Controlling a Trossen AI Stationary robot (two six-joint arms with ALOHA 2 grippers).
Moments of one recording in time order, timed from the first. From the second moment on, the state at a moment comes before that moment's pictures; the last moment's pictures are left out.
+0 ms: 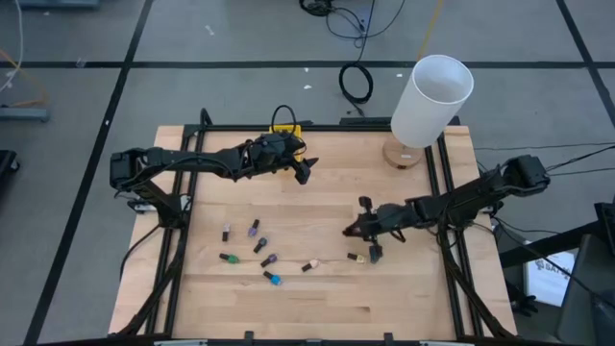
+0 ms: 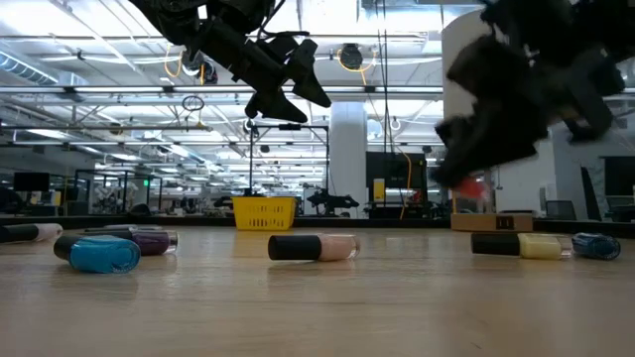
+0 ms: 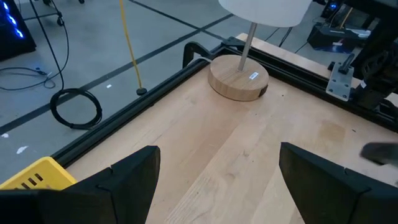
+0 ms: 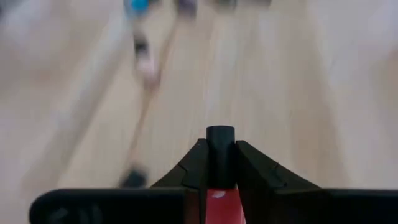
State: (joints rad) left arm 0.27 1.56 1.02 0.14 -0.21 -0.24; right arm 0.20 1.33 0.44 0.33 0.05 -0.01
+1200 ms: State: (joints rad) left arm 0.03 1.91 1.07 0.95 -0.04 0.04; right arm -0.06 1.30 0.26 1.43 -0.04 -0.01
